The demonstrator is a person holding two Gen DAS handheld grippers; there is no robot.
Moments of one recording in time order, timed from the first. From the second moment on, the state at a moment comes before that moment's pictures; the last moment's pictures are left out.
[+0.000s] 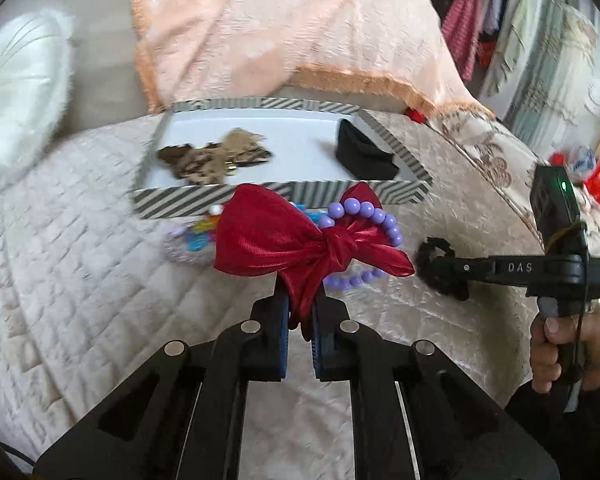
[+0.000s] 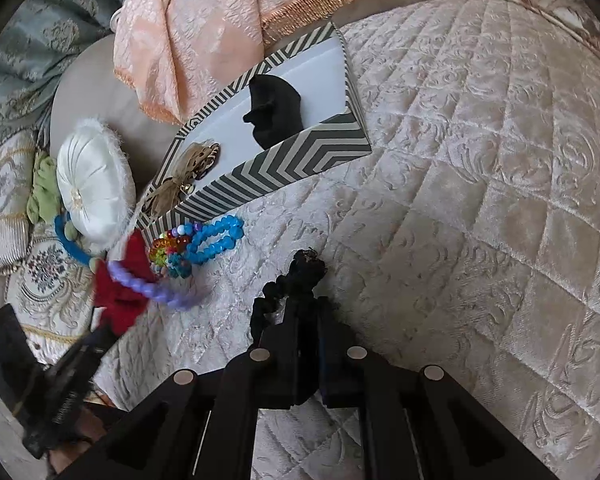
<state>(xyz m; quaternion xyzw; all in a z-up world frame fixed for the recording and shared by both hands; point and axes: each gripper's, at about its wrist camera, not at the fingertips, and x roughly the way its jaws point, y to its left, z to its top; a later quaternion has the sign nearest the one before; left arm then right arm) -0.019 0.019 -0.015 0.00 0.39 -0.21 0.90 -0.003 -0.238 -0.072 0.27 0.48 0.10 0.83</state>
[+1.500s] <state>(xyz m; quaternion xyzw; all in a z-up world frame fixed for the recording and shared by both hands) 0.006 0.053 -0.019 0.00 0.44 -0.14 0.89 -0.010 -0.204 -0.038 0.18 0.43 0.16 0.87</state>
